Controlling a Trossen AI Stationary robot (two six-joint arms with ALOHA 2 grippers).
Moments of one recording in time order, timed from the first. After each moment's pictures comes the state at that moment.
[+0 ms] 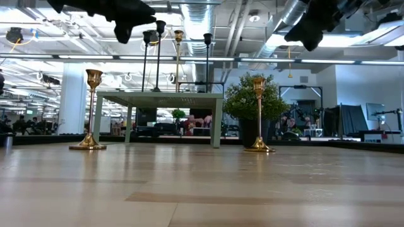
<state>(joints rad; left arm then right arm) 0.27 0.66 0.69 -0.05 0.21 -0.15 0.01 0.88 0.76 -0.44 0.05 0.12</state>
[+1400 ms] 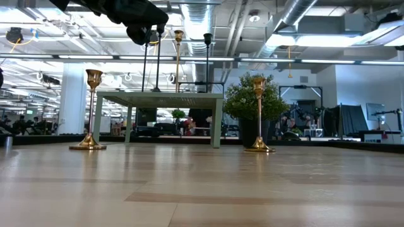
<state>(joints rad) -0.15 0.93 0.69 0.07 0.00 0.00 0.68 0.99 1.44 -1.26 -0.06 1.47</state>
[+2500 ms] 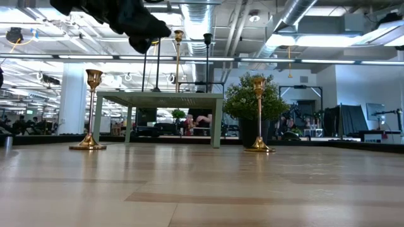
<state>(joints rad) -0.15 1.00 0.68 0.07 0.00 0.00 0.95 1.45 1.70 -1.57 -0.16 1.77</state>
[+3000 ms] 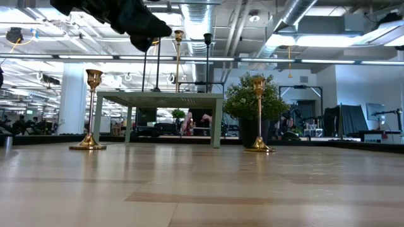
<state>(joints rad) -0.15 0.99 0.68 0.08 -0.01 0.05 0.90 1.46 1.64 -1.57 -0.27 1.82</state>
